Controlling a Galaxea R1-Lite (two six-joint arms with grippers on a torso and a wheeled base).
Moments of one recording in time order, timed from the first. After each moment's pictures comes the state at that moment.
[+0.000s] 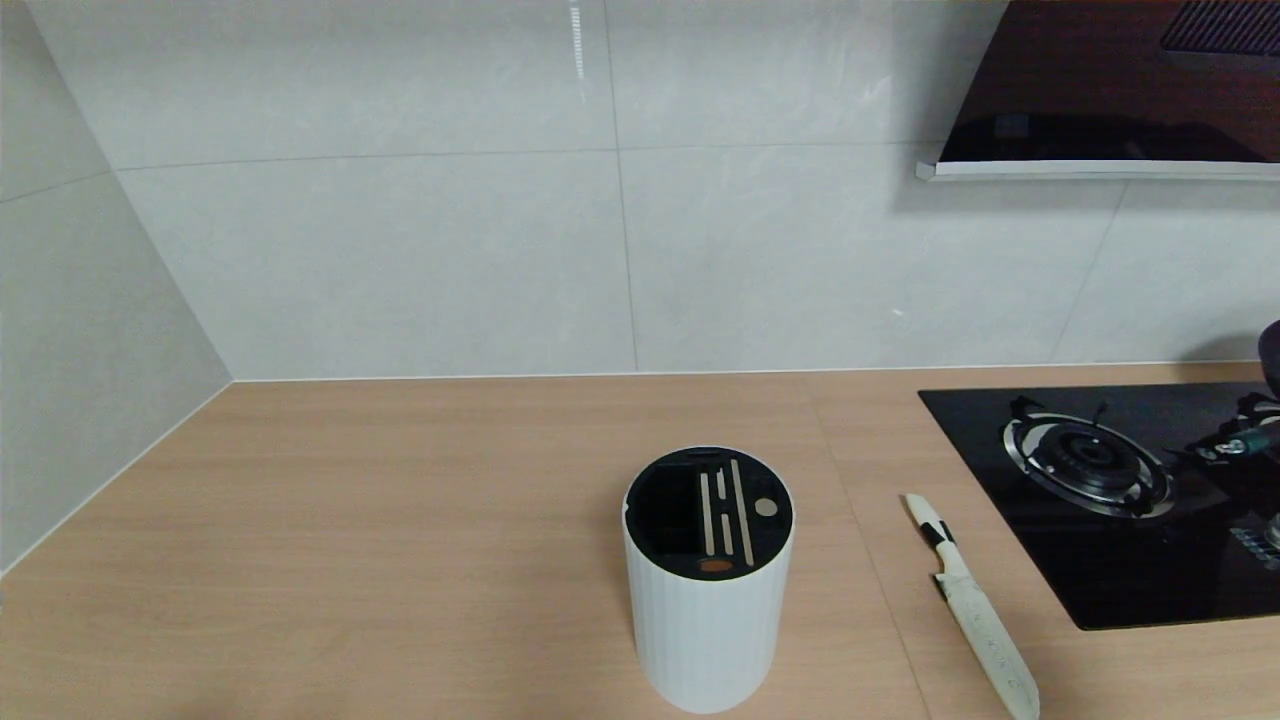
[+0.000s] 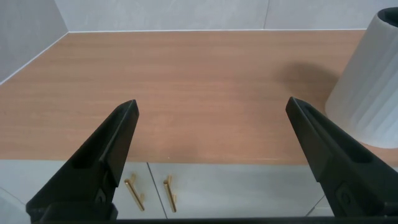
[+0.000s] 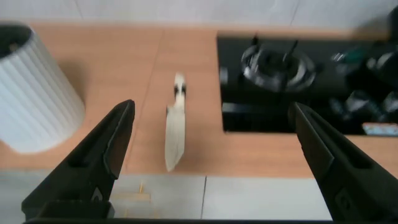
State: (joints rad) left arm 0.00 0.00 0.00 0.00 0.03 0.00; right arm 0.03 0.49 -0.30 0.01 -0.02 -0.04
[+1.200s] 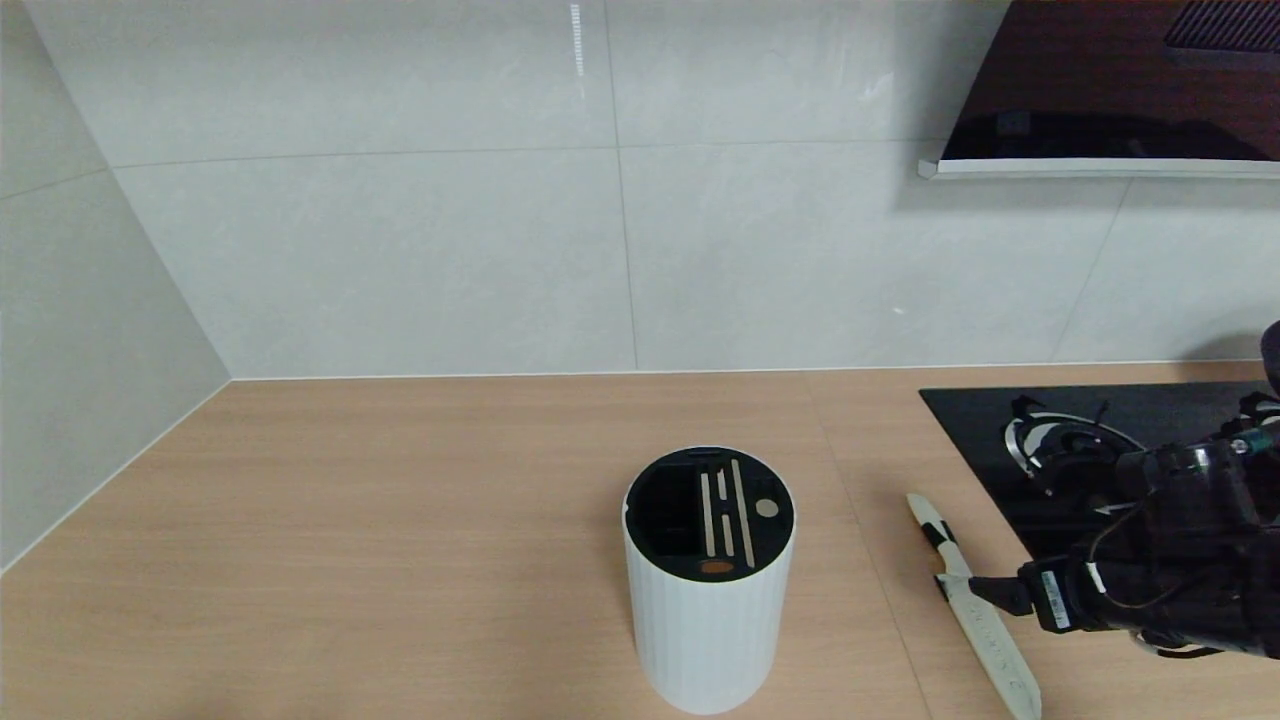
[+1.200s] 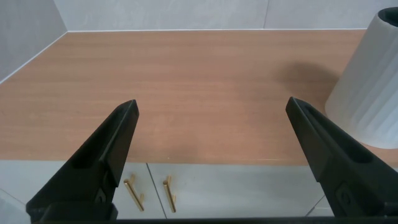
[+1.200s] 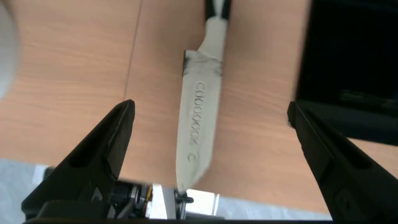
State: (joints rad) left arm 0.00 0.00 0.00 0.00 0.03 0.00; right arm 0.17 1.73 -0.46 -0.49 -0.03 -0.04
